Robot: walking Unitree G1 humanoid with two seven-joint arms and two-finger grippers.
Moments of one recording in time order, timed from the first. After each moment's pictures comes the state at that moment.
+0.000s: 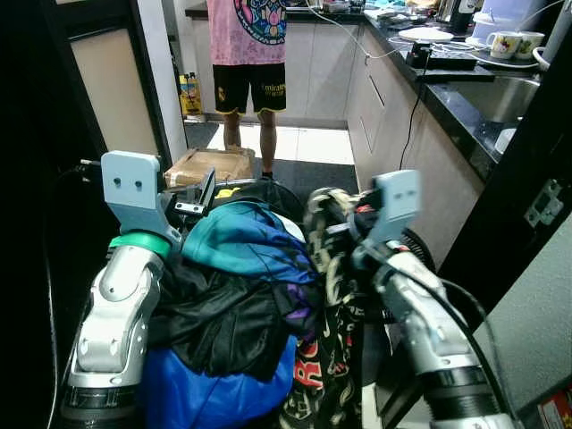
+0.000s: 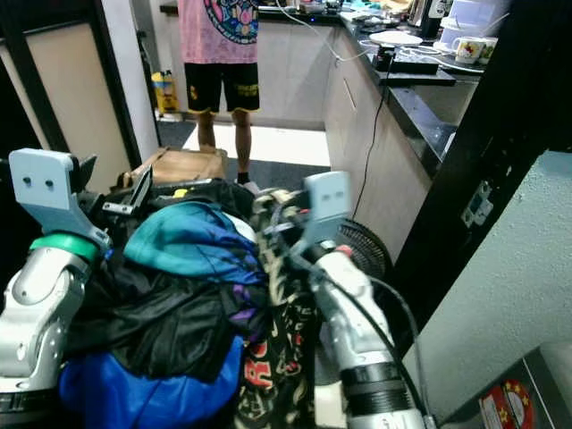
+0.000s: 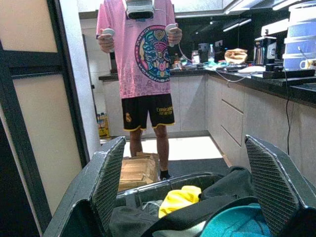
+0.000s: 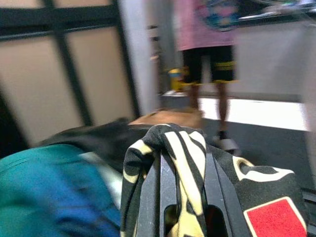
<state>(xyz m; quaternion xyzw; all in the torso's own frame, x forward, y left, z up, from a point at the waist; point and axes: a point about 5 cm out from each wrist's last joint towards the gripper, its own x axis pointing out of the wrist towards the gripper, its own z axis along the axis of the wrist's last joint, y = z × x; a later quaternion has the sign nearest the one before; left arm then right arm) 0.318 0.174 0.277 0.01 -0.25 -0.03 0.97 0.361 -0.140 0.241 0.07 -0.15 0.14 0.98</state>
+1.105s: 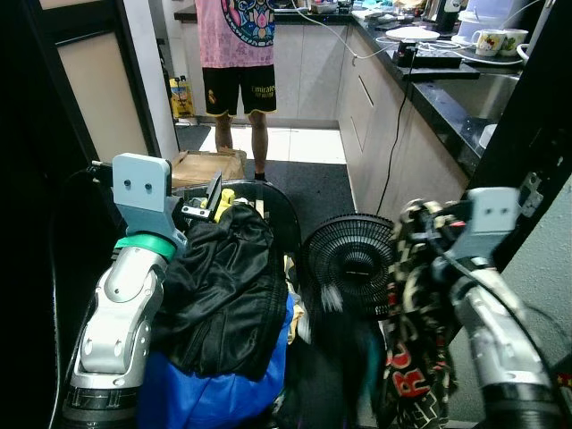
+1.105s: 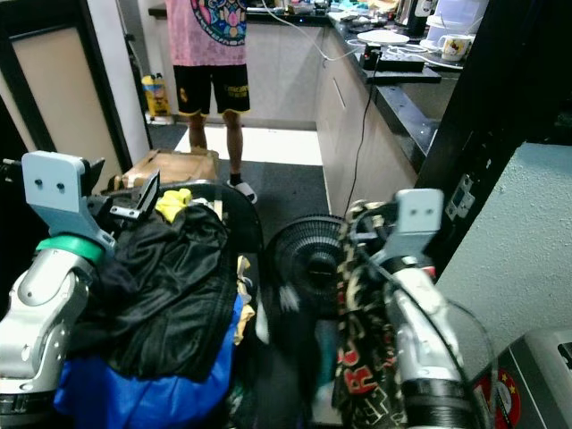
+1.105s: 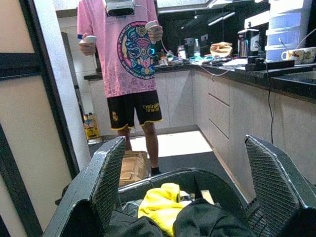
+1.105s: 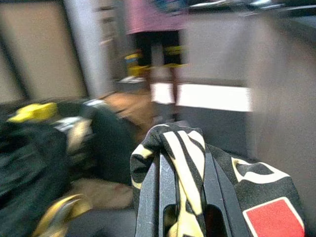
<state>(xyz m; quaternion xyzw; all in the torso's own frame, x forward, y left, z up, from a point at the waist) 0.319 0.167 0.273 0.03 -0.24 -0.04 0.97 0.349 -0.181 0.216 0.02 -0.12 0.13 0.98</state>
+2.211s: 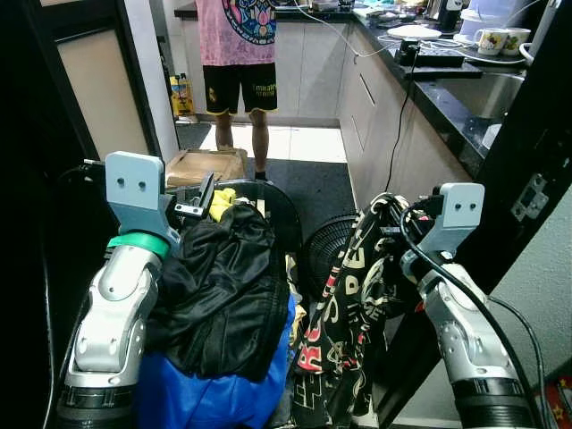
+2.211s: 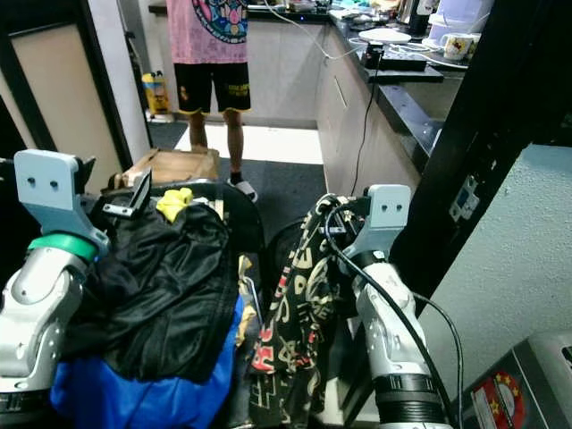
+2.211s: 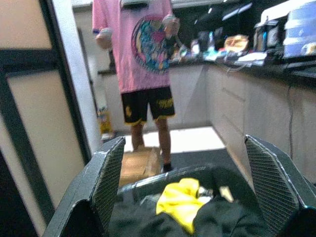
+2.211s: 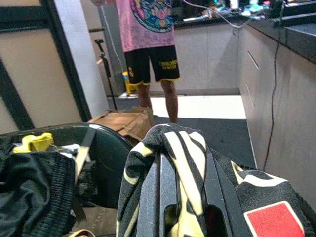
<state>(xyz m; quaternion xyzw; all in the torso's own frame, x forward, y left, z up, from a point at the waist) 0.322 0.178 0.271 0.04 -0.22 -0.01 0.98 0.354 -0.175 0.225 0.06 -0.15 0.08 0.98</state>
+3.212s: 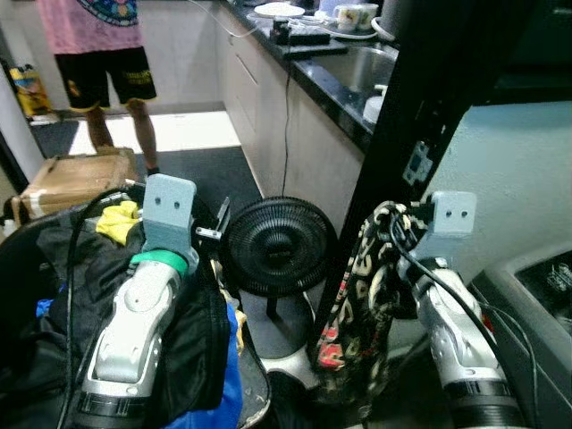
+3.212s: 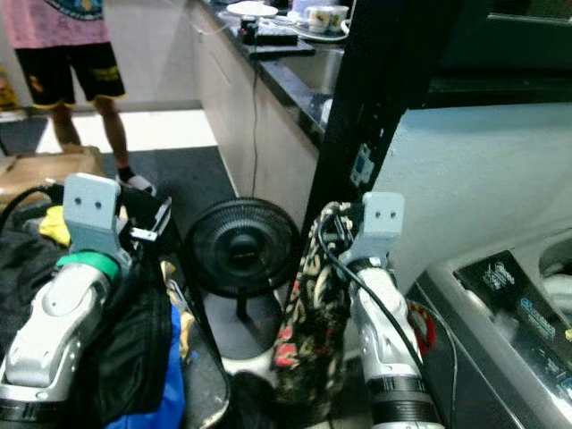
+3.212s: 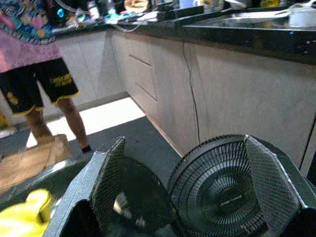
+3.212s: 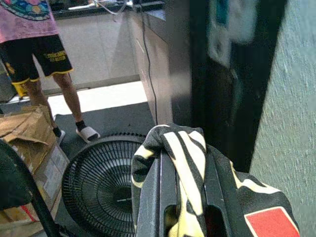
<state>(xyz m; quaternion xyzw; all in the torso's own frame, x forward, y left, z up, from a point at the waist) 0.326 0.162 0.244 0.07 -0.16 -0.02 0.98 0.358 -0.168 0.213 0.05 -0.13 0.05 0.99</state>
